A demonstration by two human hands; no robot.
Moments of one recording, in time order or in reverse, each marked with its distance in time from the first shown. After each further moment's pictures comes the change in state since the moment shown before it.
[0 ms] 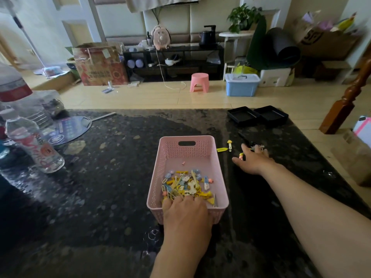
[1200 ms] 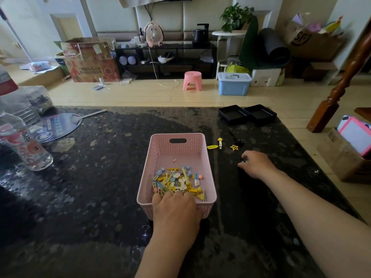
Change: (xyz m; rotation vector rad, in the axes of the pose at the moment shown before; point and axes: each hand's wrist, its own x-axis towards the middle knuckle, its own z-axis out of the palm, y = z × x) left_hand 0.000 0.001 -0.005 0.005 -0.035 -0.001; right_hand -0.022 0.028 0.001 0.138 0.153 -0.018
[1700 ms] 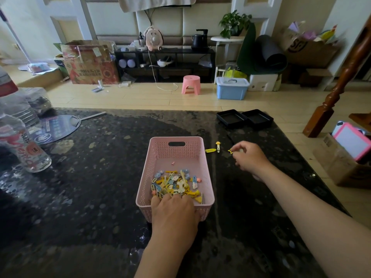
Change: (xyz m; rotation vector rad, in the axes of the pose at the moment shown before) left_hand -0.002 -0.001 -0.001 -0.008 0.011 0.012; right_hand -0.029 -0.030 -0.028 0.647 0.067 -0.074
